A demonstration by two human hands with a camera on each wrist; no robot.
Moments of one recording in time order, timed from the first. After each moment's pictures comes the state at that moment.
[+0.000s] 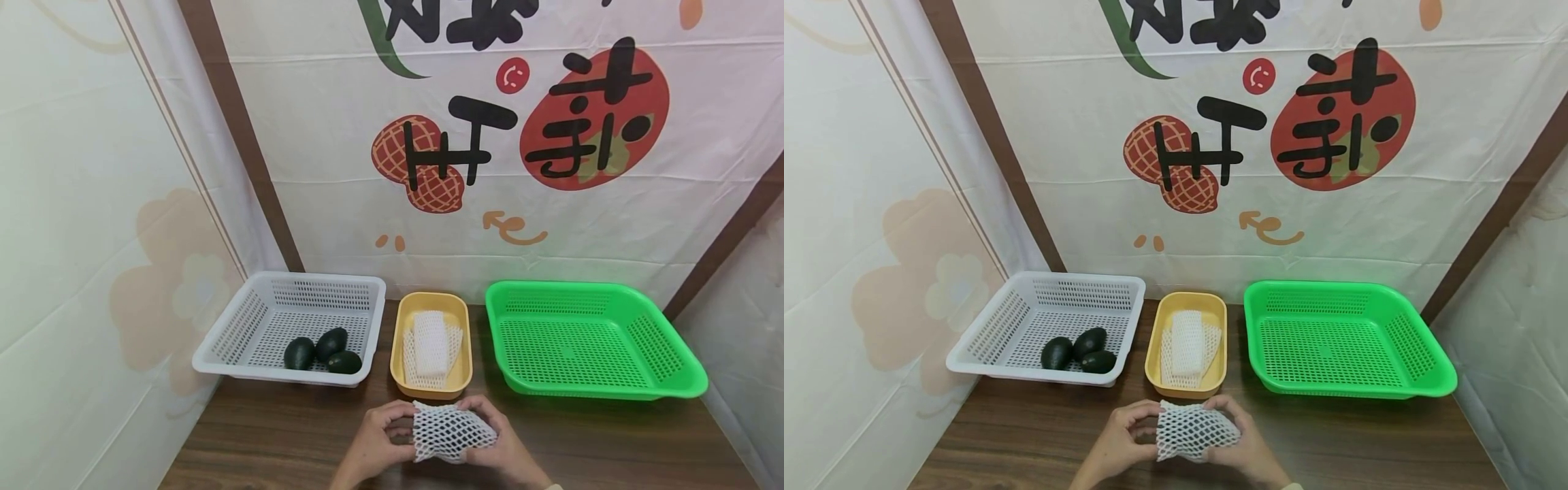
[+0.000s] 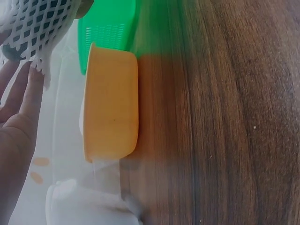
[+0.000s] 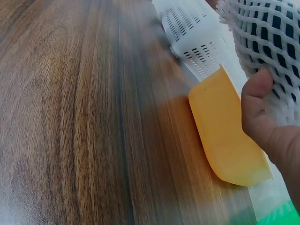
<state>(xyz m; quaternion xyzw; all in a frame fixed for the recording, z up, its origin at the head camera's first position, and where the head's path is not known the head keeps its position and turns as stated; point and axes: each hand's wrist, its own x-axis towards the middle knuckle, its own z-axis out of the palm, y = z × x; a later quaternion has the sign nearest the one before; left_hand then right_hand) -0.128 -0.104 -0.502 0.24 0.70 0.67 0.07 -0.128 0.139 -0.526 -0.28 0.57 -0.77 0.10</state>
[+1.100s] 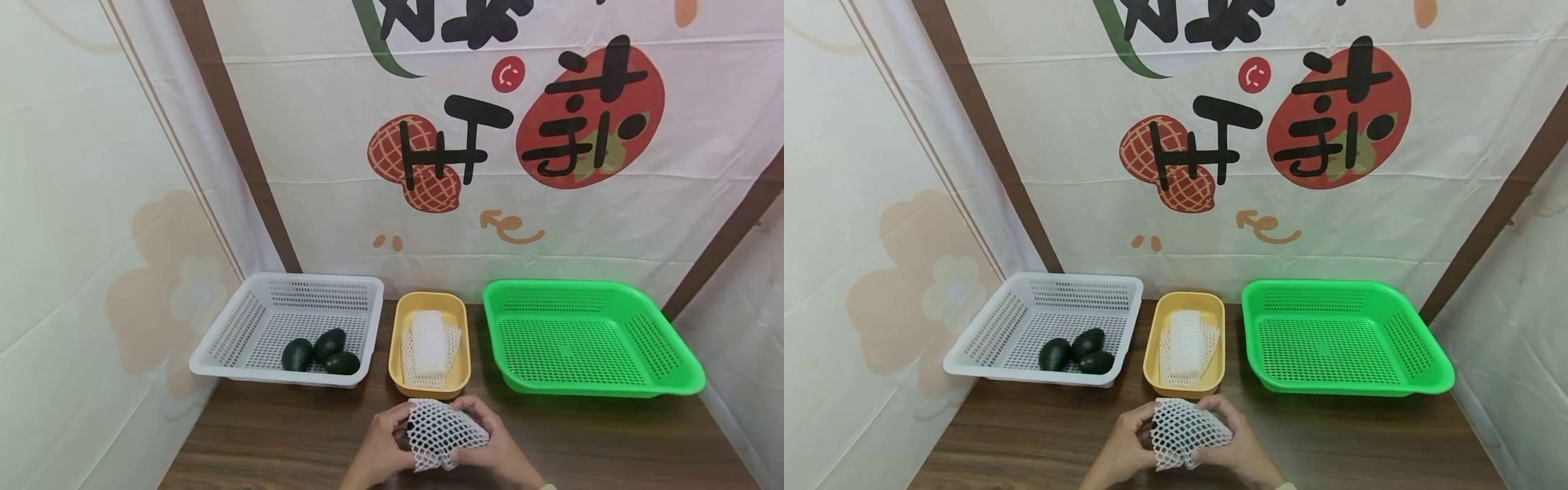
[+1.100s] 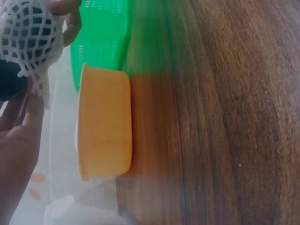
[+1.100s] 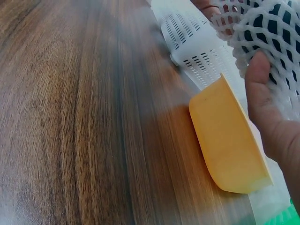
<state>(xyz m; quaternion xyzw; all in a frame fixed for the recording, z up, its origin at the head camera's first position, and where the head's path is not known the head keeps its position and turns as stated) -0.129 -0.091 -0.520 0.29 0.72 0.63 0.01 -0.126 0.131 -0.523 -0.25 0.56 -0.78 0.13</state>
